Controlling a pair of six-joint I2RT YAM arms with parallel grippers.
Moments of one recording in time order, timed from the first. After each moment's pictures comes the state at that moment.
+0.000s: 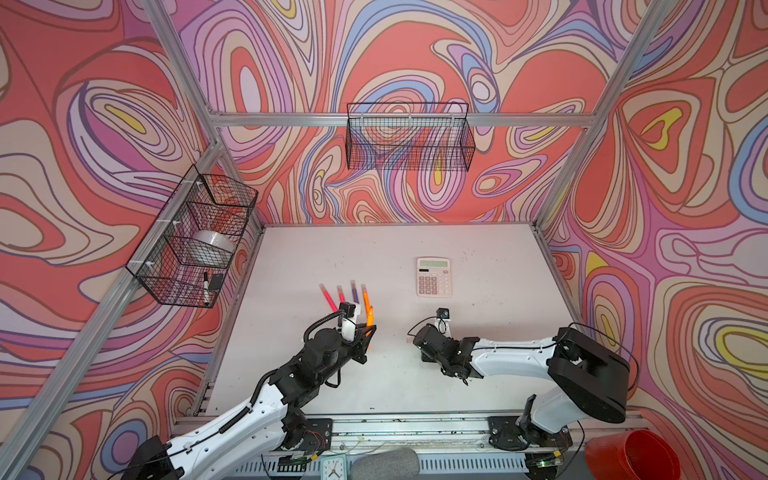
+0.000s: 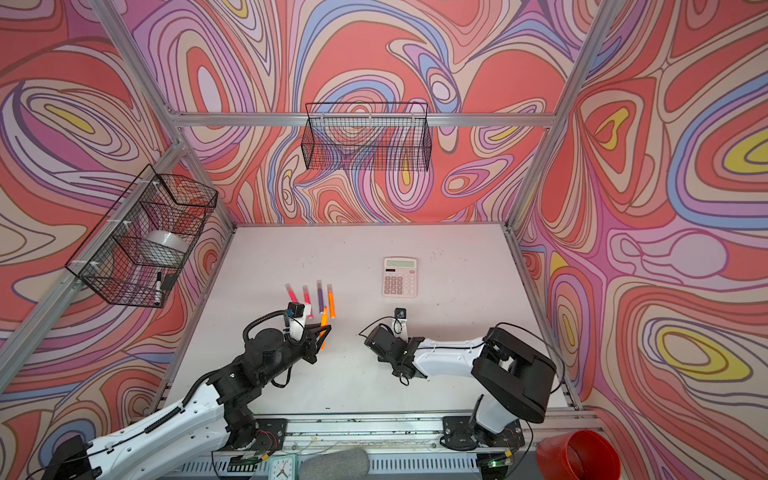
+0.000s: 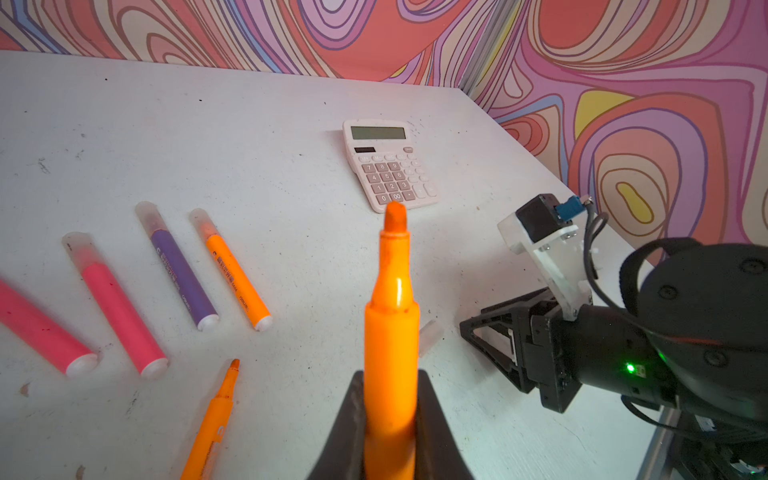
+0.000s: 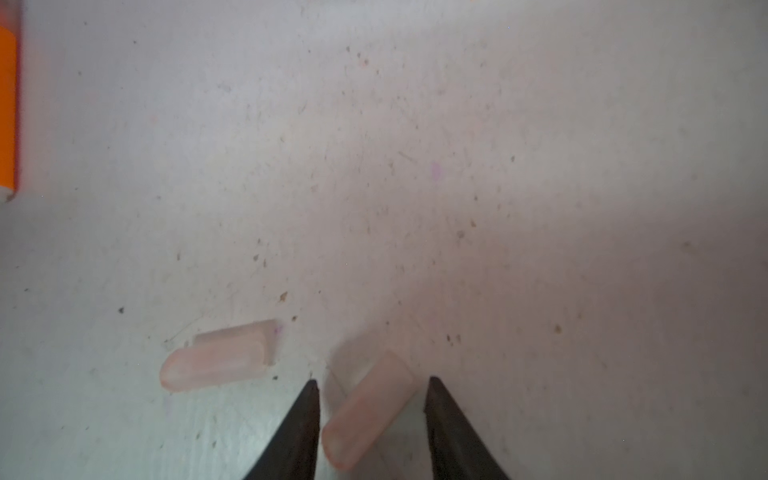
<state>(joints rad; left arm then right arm) -0.77 0.73 0.30 0.07 -0.09 -0.40 0.97 1.58 0.68 -0.17 0.45 0.97</state>
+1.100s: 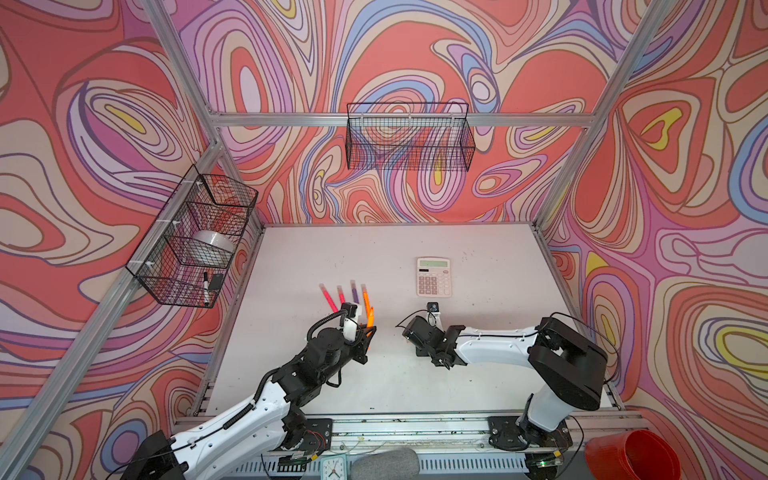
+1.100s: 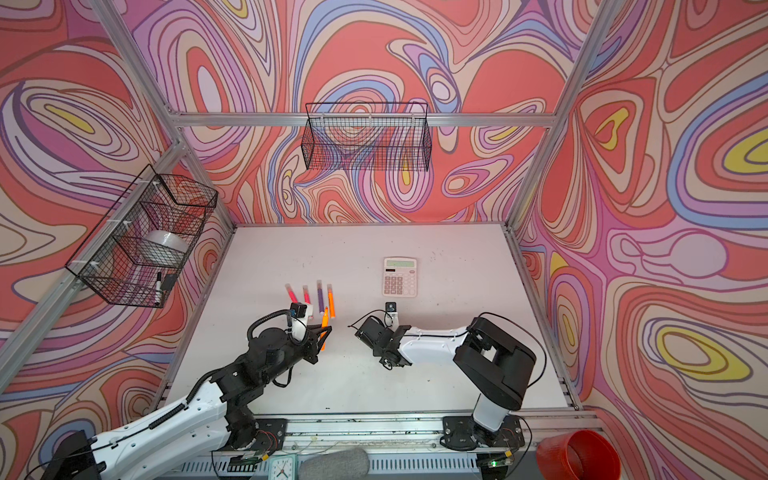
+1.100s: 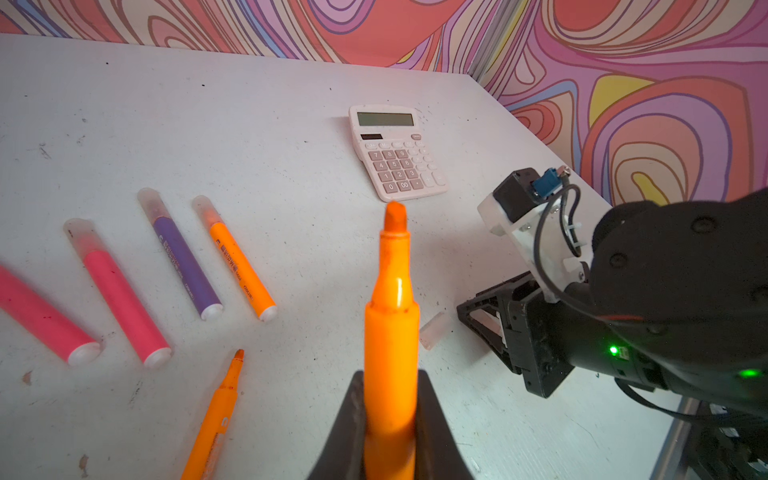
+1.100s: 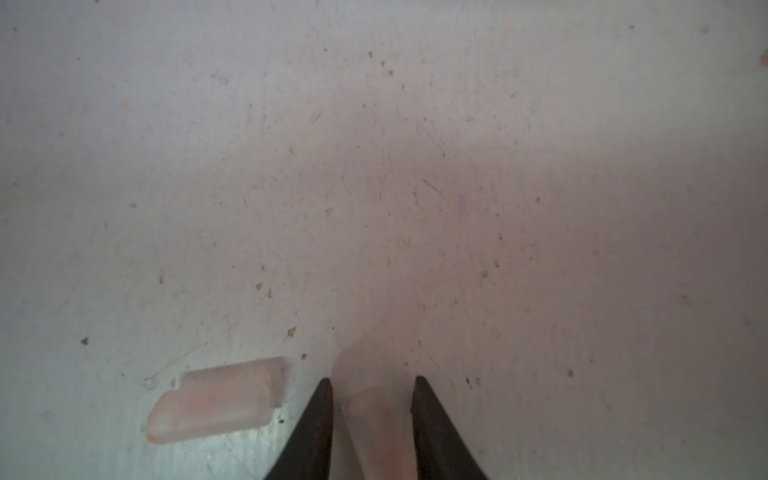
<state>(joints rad) -0.77 0.76 0.30 0.08 -0.09 -0.40 0.97 1.68 0.83 -0.35 0.45 0.89</state>
